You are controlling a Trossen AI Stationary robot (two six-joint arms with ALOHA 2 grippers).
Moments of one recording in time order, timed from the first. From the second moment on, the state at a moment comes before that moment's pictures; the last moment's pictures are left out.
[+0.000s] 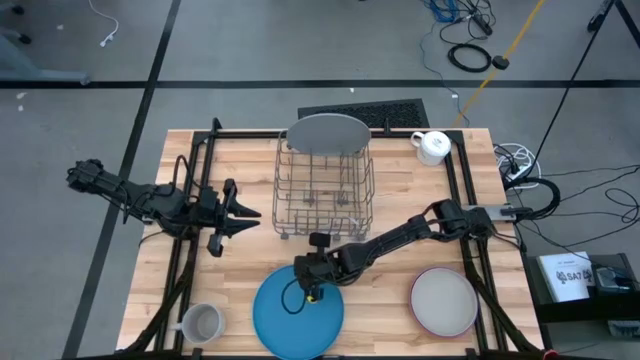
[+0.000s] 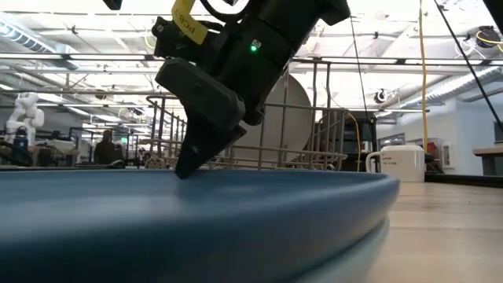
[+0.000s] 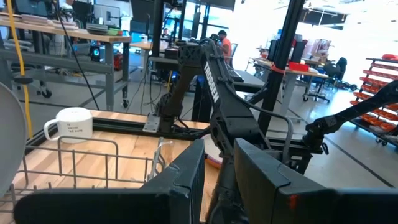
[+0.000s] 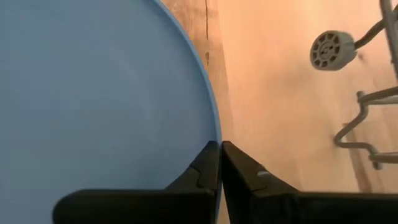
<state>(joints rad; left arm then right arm) -0.37 0.62 0.56 0.09 -0.26 -0.14 0.32 2.25 1.67 -0.41 0.37 0.27</state>
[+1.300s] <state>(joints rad) -0.37 0.62 0.56 0.09 -0.26 -0.15 0.40 2.22 2.01 -0.56 0.85 -0.05</state>
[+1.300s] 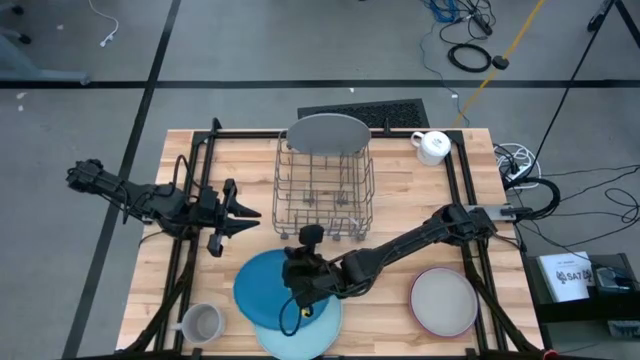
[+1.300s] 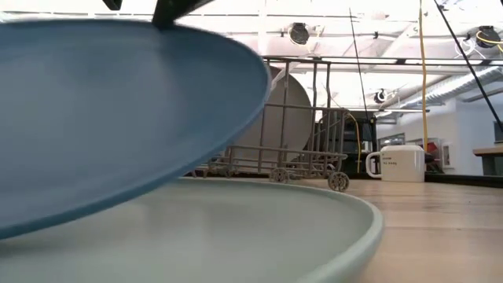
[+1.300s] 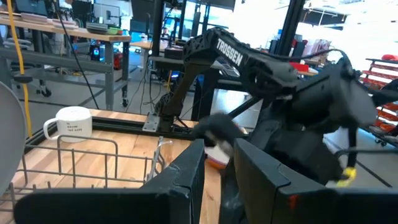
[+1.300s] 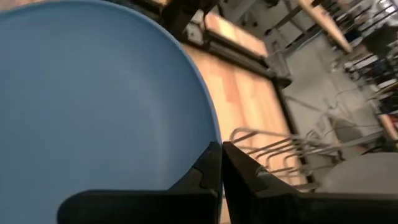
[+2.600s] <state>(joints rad) -0.37 0.62 0.56 0.00 -0.20 -0.17 0.48 2.16 2.08 -0.52 1.14 -0.21</state>
